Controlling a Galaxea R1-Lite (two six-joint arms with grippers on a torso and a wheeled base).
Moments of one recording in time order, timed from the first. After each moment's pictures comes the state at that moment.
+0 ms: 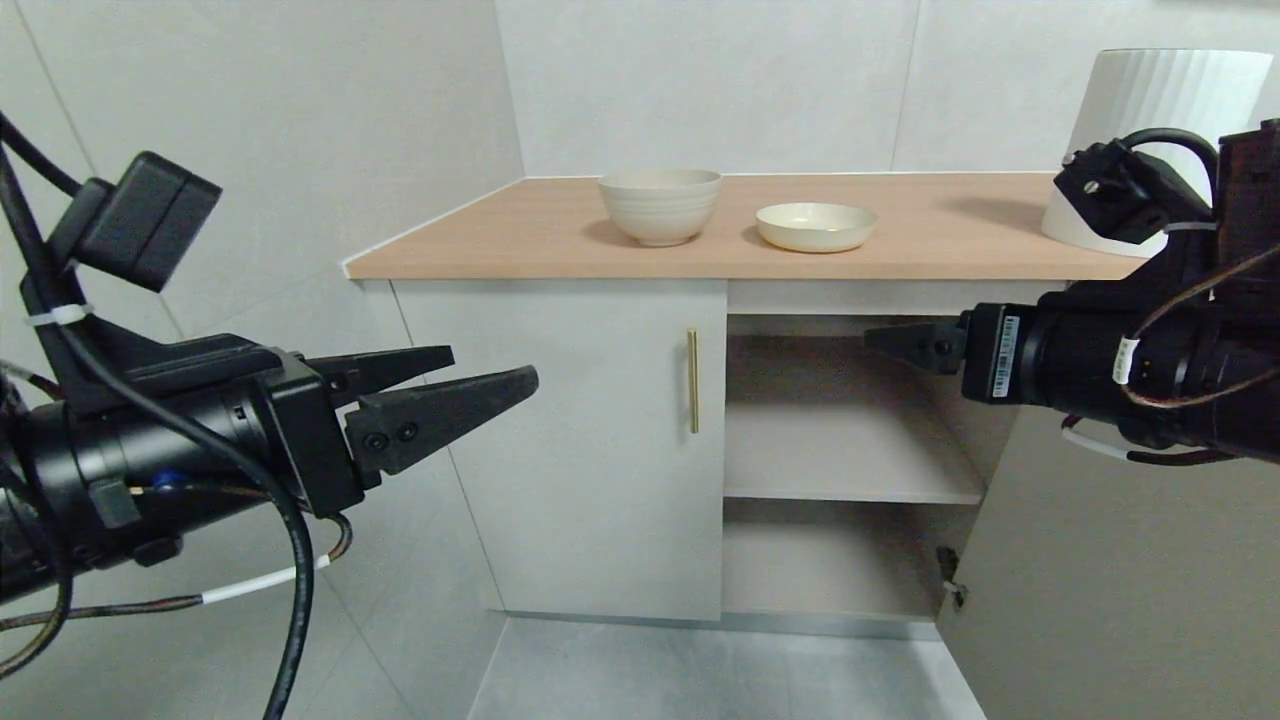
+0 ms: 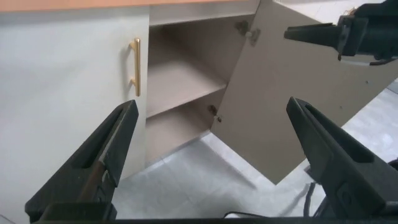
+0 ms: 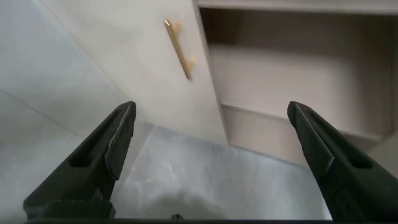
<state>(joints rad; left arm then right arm) -0.47 1.25 -0.76 -0.40 -0.29 -0.22 0.63 1.45 -1.06 -0.12 -0.23 0.28</state>
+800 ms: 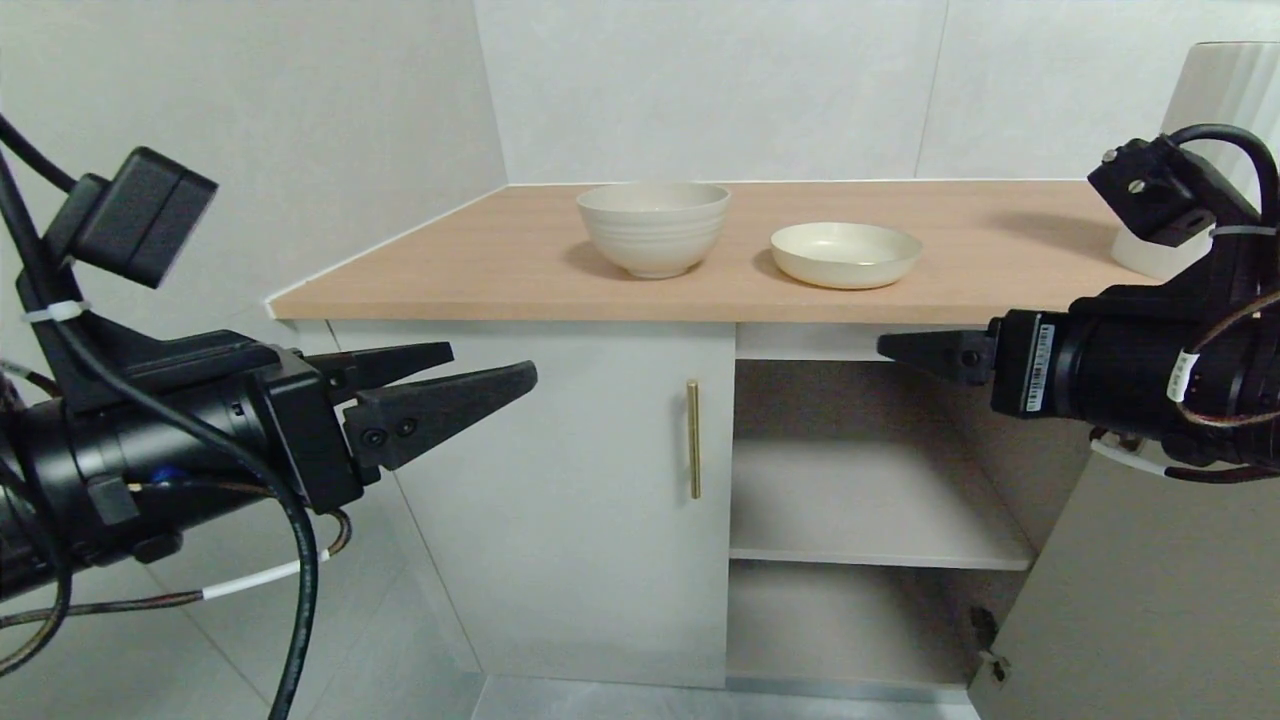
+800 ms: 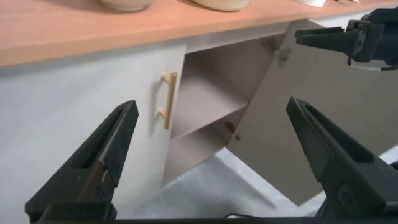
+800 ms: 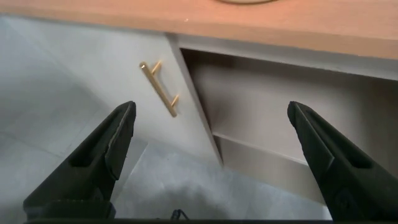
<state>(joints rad) -0.47 1.25 -0.76 -0.41 -0.29 -0.22 0.64 1.40 -1.02 -0.12 -0.21 0.27</state>
